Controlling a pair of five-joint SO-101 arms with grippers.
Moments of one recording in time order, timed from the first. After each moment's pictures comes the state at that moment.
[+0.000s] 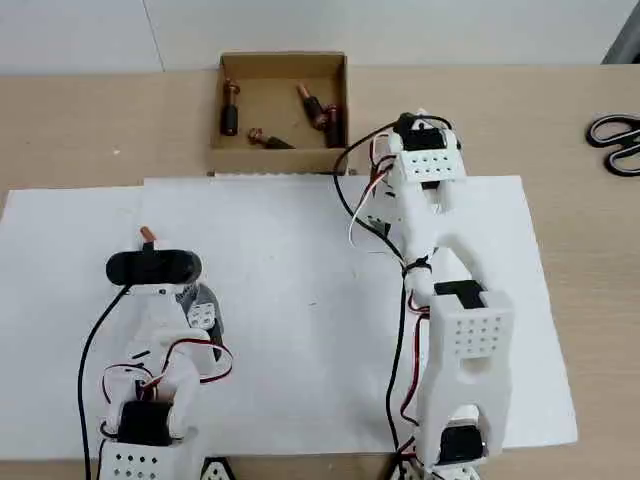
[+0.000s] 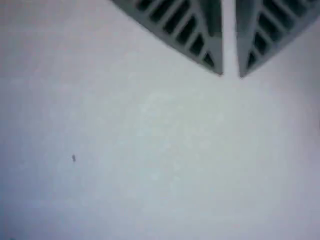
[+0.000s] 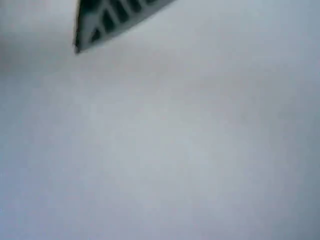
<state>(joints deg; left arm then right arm) 0.8 -96.3 93.8 52.2 13.8 -9.7 37.5 -28.9 87.5 -29.2</state>
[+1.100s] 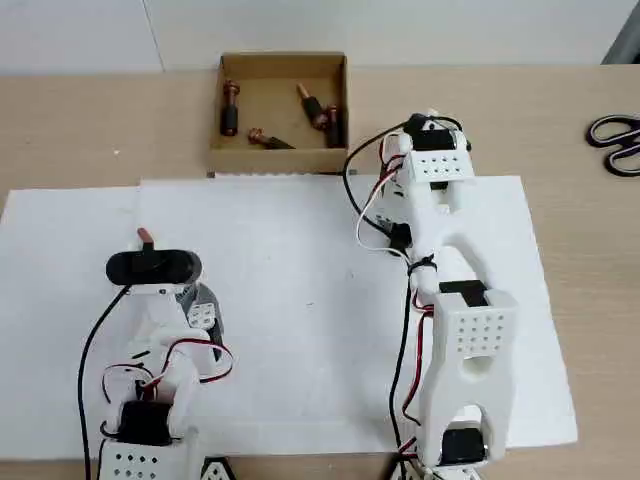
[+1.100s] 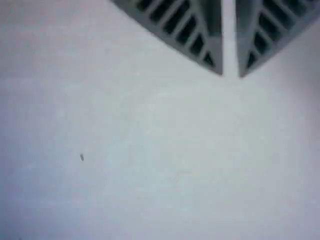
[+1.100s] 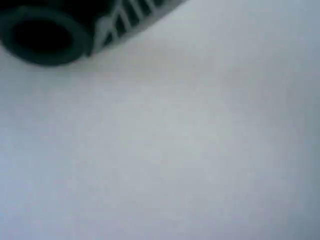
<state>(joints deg) 0.8 -96.3 93.8 52.2 13.8 -8.1 41.4 -29.8 87.9 -28.4</state>
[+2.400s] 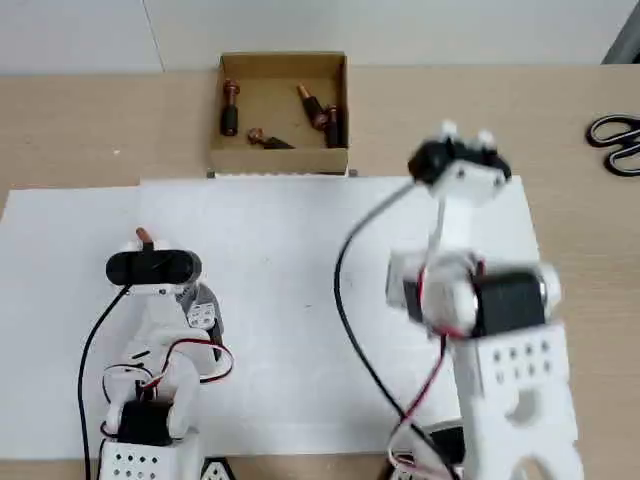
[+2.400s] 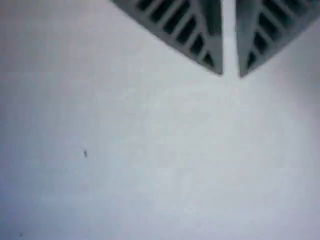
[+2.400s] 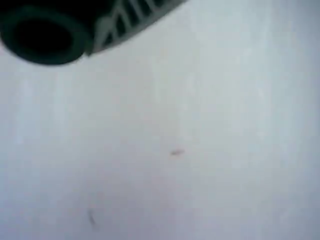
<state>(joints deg) 0.8 -96.3 93.8 52.2 13.8 -14.9 -44.3 21.3 95.9 -18.9</state>
